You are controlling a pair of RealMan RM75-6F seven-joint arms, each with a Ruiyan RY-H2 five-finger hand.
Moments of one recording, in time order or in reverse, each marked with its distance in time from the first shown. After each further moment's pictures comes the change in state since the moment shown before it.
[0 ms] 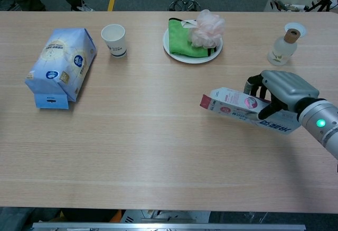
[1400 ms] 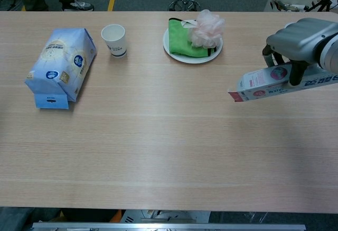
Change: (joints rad) left arm -0.002 0.003 -0.002 -0.022 0.005 0.008 0.026; right arm 0.539 0.372 -0.066 -0.360 0.631 0.063 -0.590
